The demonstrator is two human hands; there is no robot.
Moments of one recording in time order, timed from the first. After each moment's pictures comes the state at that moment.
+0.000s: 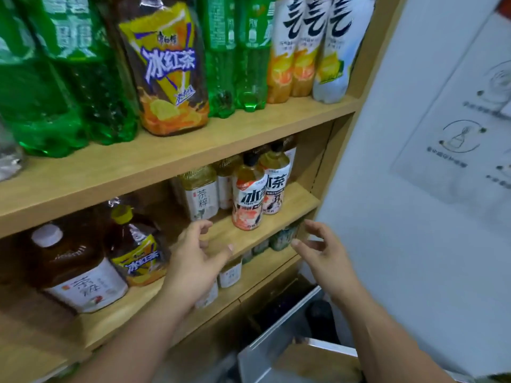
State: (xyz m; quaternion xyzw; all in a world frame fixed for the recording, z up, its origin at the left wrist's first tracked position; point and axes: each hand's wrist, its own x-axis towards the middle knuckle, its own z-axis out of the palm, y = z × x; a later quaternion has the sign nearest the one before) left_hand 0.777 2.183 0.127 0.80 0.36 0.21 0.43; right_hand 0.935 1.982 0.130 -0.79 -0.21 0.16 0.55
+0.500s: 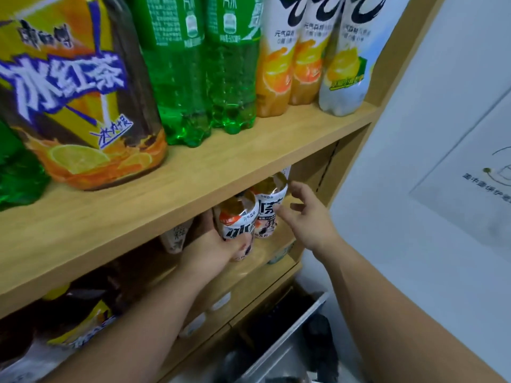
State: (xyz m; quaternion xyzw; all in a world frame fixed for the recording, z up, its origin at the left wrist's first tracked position) left_hand 0.913 2.222 0.145 0.80 0.38 0.10 0.44; right_hand 1.069 2.087 0.148 -0.83 -0.24 0.15 0.48
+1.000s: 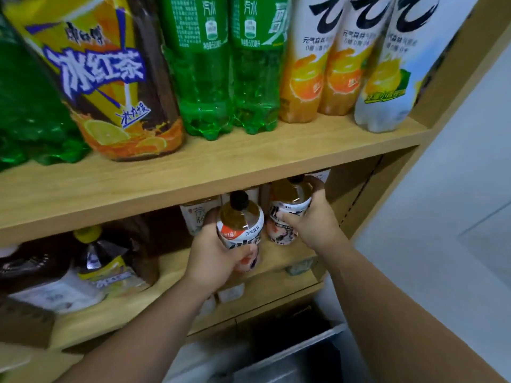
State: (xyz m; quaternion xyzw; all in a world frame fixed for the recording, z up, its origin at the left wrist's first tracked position) left_hand 0.898 2.189 0.128 0.71 0.45 0.24 0.48; right_hand 1.101 2.114 0.142 -0.81 -0.32 0.21 0.45
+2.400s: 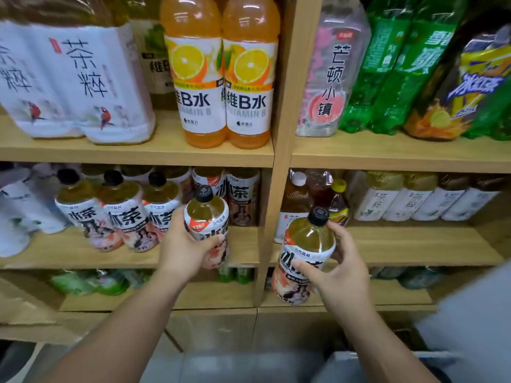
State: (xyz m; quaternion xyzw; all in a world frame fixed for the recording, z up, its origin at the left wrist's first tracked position) left_hand 0.435 2.256 0.131 0.60 0.57 0.41 0.39; right_hand 0.673 2.108 0.154 -0.70 -0.44 0.23 0.52
